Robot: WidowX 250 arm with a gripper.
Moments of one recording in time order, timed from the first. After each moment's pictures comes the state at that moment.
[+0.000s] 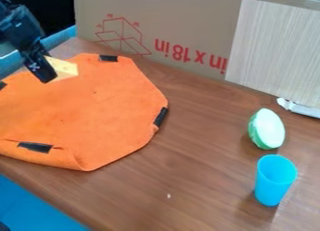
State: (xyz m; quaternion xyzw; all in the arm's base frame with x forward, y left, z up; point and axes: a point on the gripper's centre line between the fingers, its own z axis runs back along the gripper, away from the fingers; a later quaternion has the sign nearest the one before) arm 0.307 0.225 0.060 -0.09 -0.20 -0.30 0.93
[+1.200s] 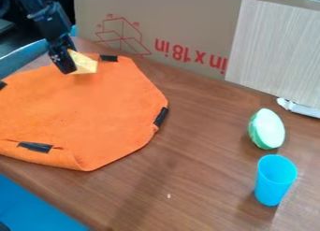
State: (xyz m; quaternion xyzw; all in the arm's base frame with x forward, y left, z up) arm 0.366 0.231 0.044 -0.09 -0.16 -0.41 0.89
